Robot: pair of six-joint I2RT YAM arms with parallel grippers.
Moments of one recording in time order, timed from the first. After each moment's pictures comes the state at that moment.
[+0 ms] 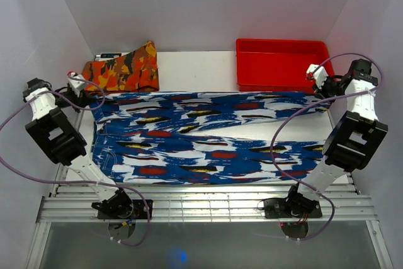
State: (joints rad) left arm 0.67 1.99 1.65 -0.99 1.06 1.51; right arm -0.43 1.78 1.51 -0.84 -0.61 -1.43
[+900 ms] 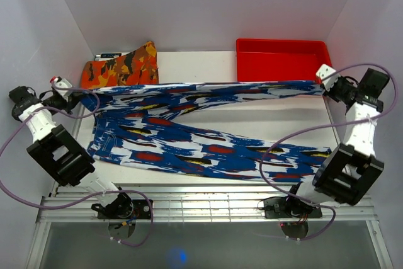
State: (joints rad) left arm 0.78 1.68 1.36 -0.61 1.27 1.28; right arm -0.49 1.45 1.23 -0.41 -0.77 -1.31
